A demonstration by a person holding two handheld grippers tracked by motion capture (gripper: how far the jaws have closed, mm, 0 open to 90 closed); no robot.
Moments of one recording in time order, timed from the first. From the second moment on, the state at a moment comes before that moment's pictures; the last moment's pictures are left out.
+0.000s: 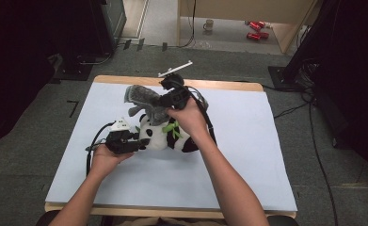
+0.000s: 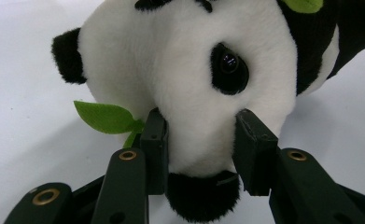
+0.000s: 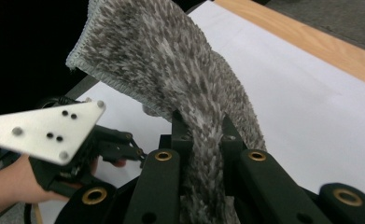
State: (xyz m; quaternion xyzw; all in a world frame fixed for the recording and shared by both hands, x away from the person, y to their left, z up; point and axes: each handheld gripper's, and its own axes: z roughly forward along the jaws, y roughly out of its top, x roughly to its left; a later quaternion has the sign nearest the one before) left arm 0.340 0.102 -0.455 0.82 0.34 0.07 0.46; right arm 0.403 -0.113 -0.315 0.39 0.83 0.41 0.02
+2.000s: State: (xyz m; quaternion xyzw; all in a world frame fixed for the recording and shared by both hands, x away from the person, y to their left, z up) left arm 0.338 0.101 -0.458 0.83 0.35 0.06 0.44; right arm 0.439 -0.221 -0.343 0.52 0.80 0.27 0.09
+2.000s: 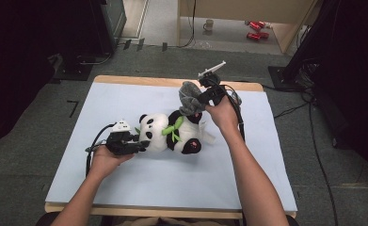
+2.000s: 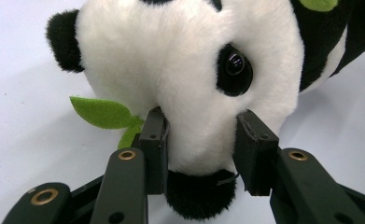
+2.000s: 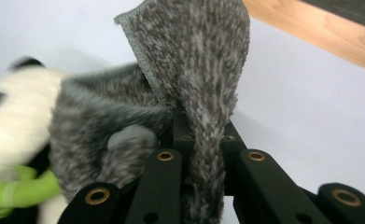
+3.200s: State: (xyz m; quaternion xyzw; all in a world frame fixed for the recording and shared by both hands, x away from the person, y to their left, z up) left arm 0.337 0.101 -0.459 0.82 0.35 0.06 0.44; right arm 0.444 -0.063 -0.357 0.43 0.83 0.35 -0.05
